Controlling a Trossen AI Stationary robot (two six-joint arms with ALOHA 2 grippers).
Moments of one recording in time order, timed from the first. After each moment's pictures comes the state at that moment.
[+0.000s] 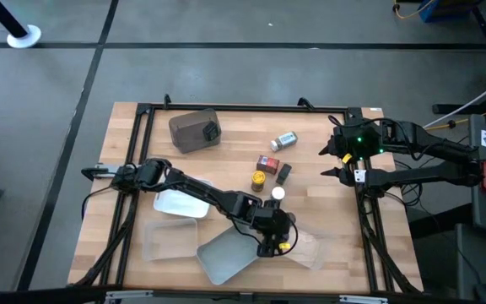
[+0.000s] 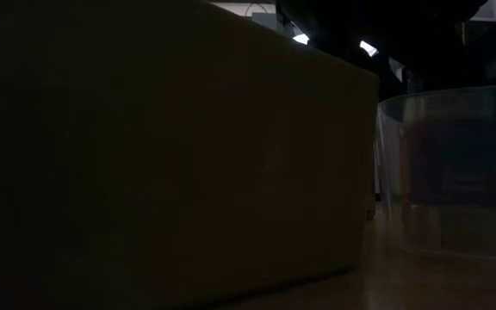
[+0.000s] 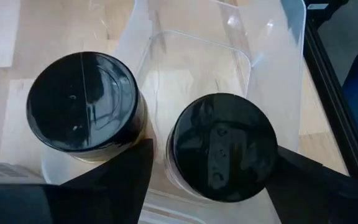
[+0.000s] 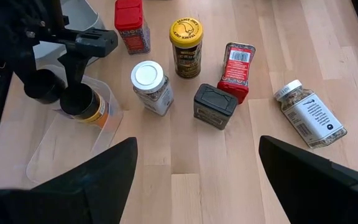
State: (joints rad) left arm -0.29 2.26 1.89 -0.46 -0.02 -0.18; right arm -0.18 0.88 1.10 -1.08 -0.18 -0.08
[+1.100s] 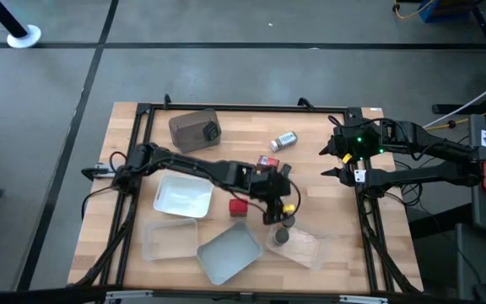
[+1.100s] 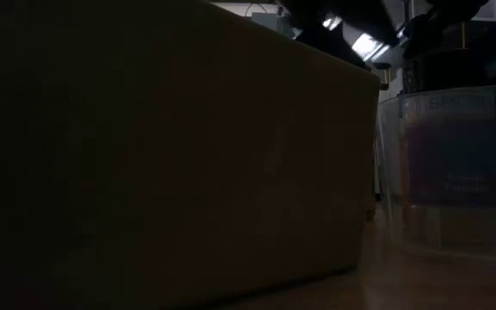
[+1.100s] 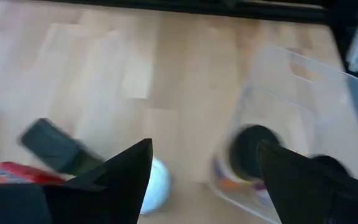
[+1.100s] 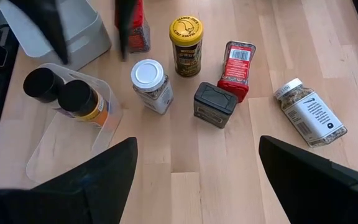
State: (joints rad) left arm -0.15 2.10 1.89 -0.54 -0.12 -0.18; right arm -0.18 0.88 1.10 -1.09 -0.18 -0.08
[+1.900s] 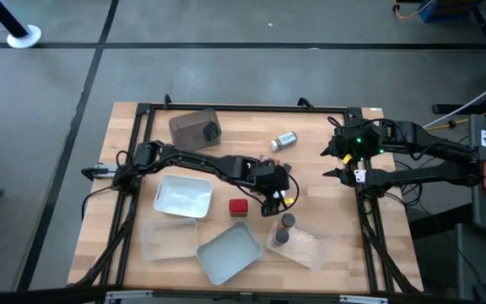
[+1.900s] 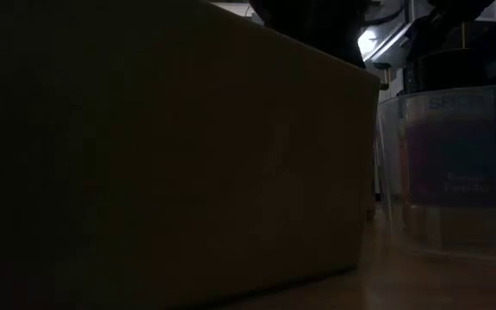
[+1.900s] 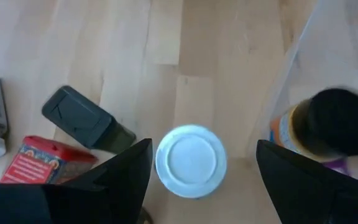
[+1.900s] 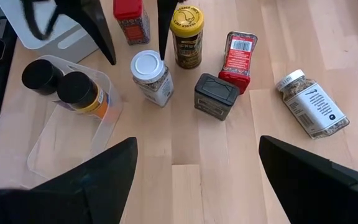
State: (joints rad) left arm -0.09 2.15 1.89 -0.62 -0.11 -0.11; right arm -0.18 0.88 1.10 -1.12 -0.18 -0.08
